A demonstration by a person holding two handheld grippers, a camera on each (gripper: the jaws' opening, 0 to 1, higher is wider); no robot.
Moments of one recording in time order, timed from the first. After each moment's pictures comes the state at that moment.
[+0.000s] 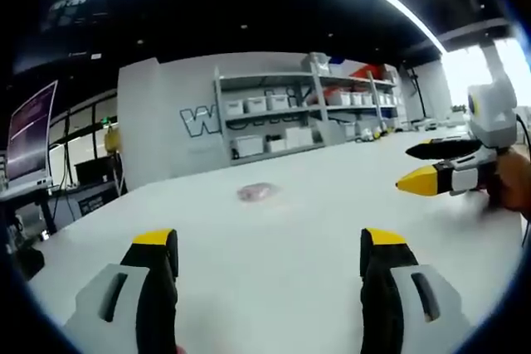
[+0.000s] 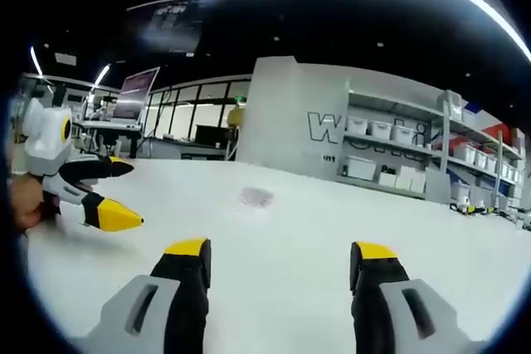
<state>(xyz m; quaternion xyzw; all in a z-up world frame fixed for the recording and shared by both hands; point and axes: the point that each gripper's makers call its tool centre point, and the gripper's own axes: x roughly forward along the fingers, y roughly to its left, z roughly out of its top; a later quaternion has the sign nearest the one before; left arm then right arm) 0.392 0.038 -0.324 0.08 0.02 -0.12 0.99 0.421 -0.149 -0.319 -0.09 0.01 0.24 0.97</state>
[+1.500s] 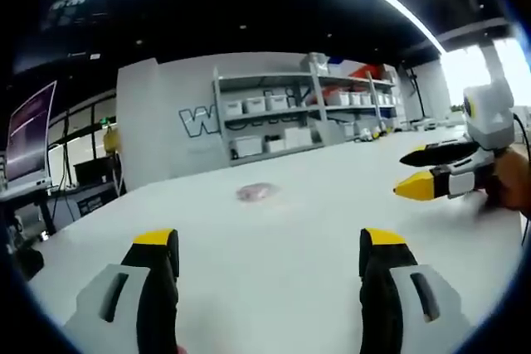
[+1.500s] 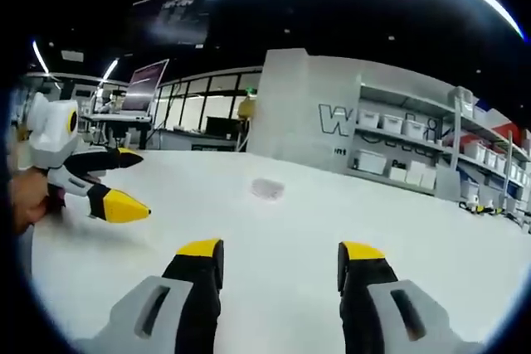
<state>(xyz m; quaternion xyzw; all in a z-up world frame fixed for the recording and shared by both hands) 0.393 0.037 -0.323 0.08 0.02 -0.12 0.99 0.422 -0.141 -0.328 -0.10 0.03 0.26 0.96</state>
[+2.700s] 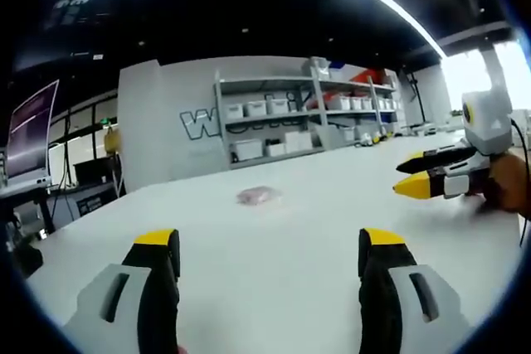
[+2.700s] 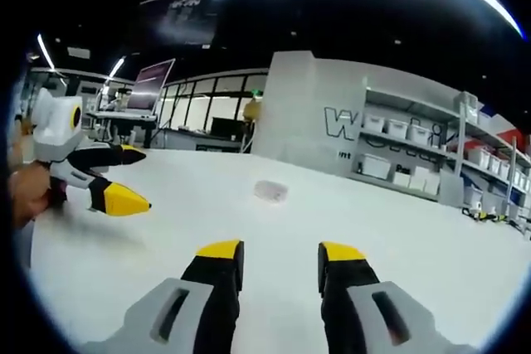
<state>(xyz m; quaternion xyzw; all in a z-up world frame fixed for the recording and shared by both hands) 0.388 0.036 -0.321 0.08 0.01 -0.12 0.99 0.418 -0.138 -0.327 -0.11 0.02 0.28 0.95</state>
